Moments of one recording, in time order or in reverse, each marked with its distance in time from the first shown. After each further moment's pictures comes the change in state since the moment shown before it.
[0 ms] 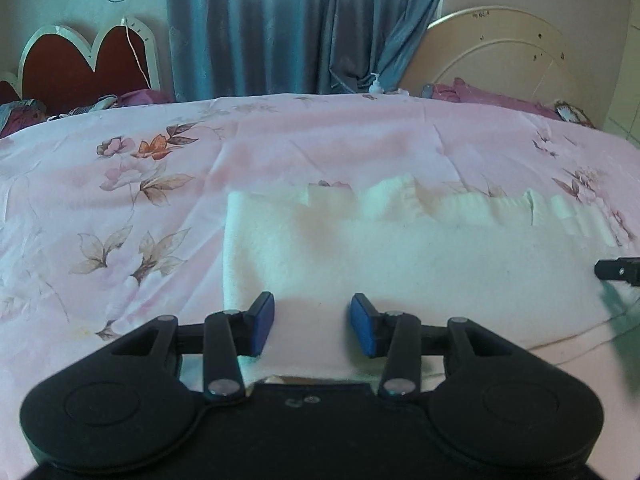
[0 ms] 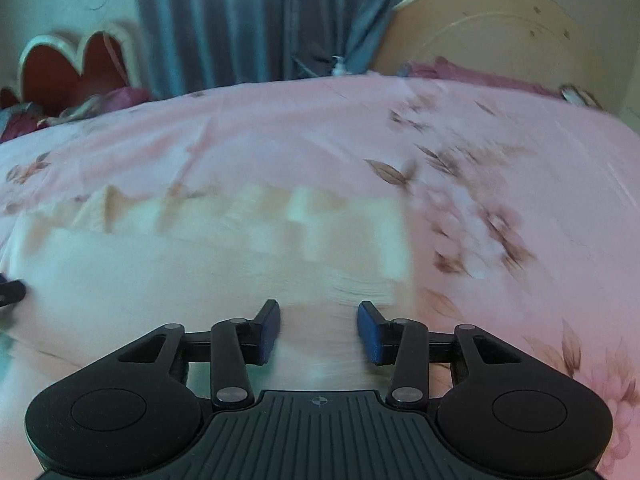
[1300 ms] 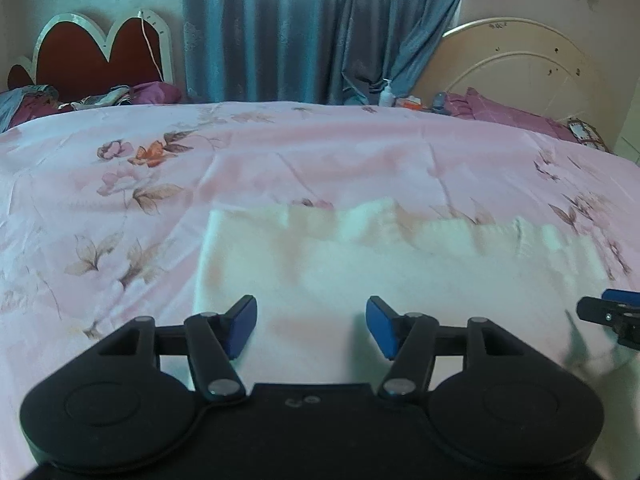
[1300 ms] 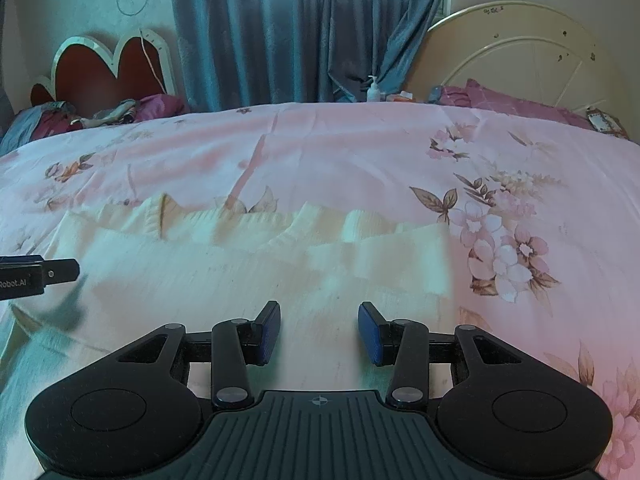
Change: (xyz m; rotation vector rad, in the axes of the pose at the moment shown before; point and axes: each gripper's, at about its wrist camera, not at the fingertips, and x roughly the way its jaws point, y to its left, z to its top) left arm -0.010 -0.025 0.015 -0.066 0.003 0.020; right arm -0.022 0.035 -0.003 -0.088 -0.034 0.073
